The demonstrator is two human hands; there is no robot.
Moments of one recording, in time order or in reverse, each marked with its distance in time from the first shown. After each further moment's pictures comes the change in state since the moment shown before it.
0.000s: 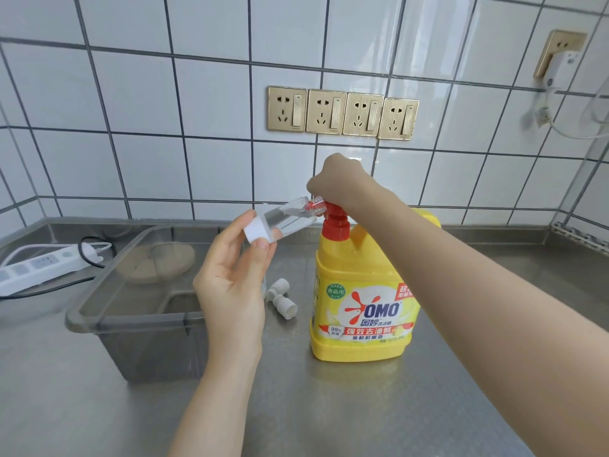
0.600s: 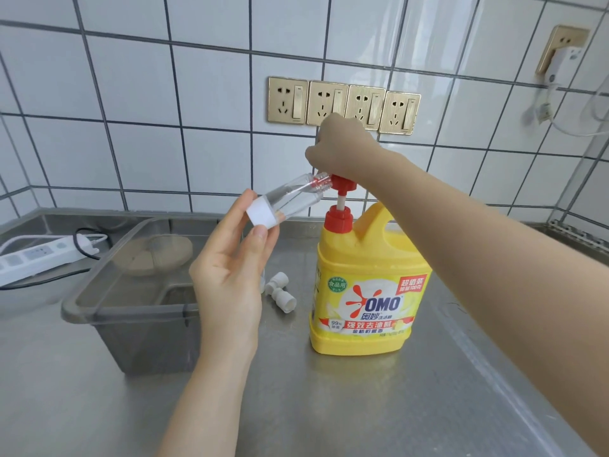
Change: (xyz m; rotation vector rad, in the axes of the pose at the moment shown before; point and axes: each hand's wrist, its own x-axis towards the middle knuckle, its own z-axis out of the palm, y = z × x) left_hand 0.003 0.010 0.001 -0.050 -0.094 0.010; right_hand 0.009 -0.016 -0.023 -0.082 0.097 -0.166
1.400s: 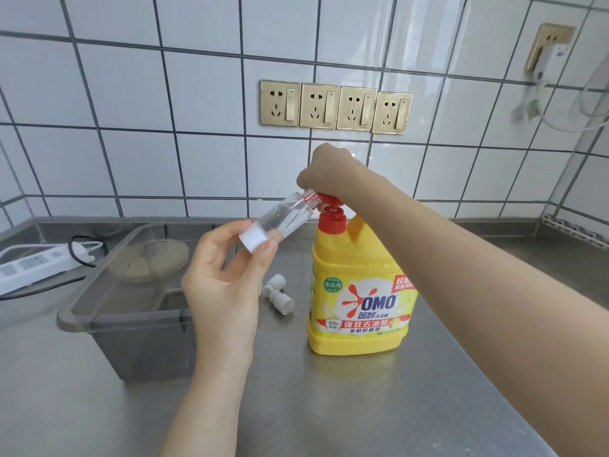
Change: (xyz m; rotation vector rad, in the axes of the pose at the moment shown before) left_hand -0.009 0.001 -0.006 0.170 0.112 -0.007; right_hand -0.018 0.004 0.014 0.026 -0.133 0.128
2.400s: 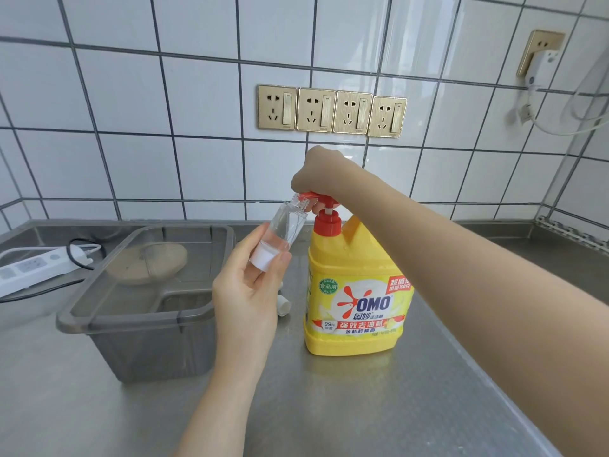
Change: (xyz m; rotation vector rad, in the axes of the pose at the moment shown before) left_hand -0.008 -0.010 0.006 0.260 -0.164 0.054; right_hand -0.001 -0.007 -0.005 -0.024 -0.059 -0.026
